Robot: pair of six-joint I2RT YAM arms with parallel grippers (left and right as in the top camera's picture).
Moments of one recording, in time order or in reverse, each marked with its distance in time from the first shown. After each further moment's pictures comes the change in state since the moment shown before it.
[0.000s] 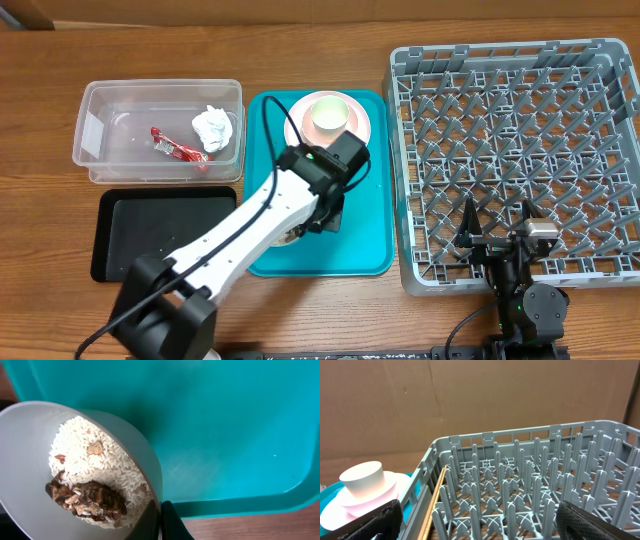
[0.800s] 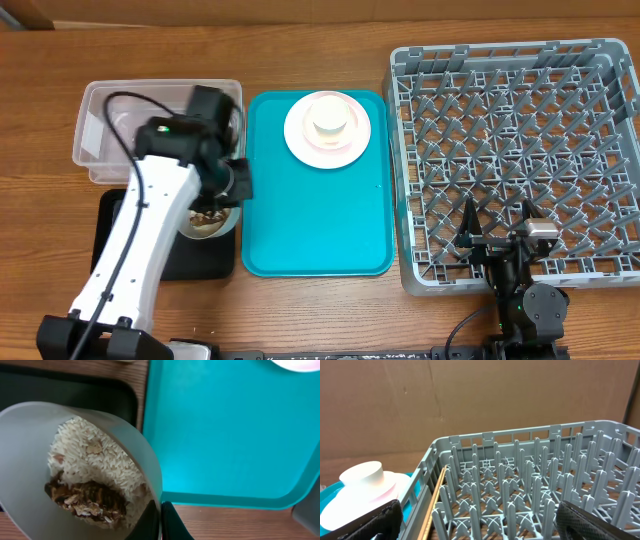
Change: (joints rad) left arm 0.515 -0.175 0.017 -0.137 0.183 0.185; right arm 0.000 0.000 0.000 0.000 0.000 0.000
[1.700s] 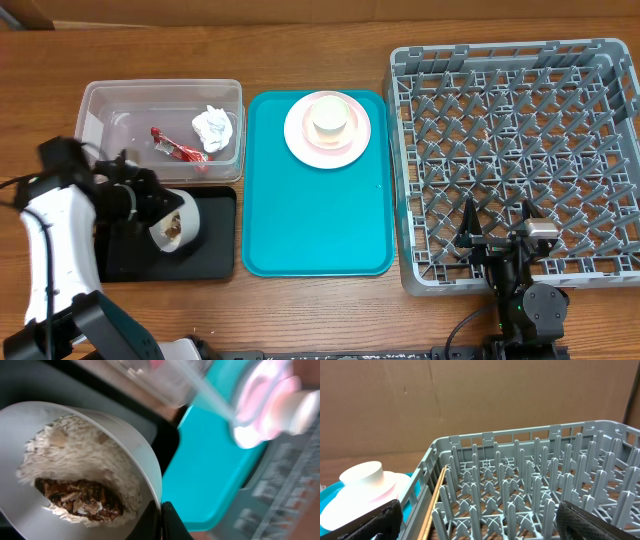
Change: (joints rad) left arm 0.679 -0.002 -0.239 0.210 0.546 0.215; right arm 0.000 0.000 0.000 0.000 0.001 0.000
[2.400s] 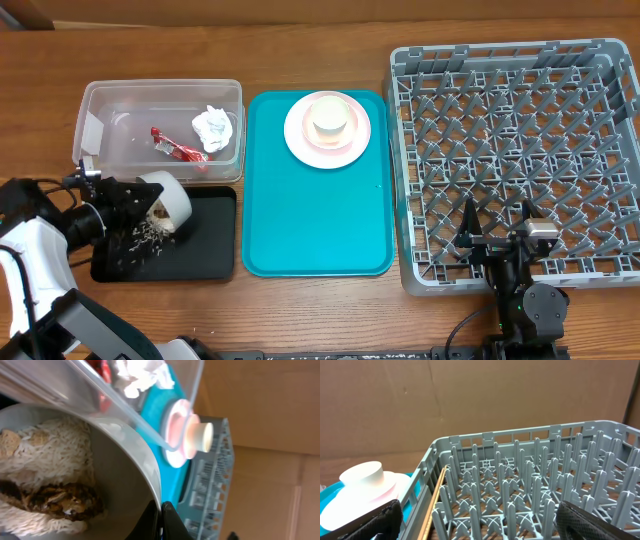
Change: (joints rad) left arm 0.238 0.000 -0.121 0.149 0.437 0.108; right arm 0.000 0.000 0.000 0.000 0.000 0.000
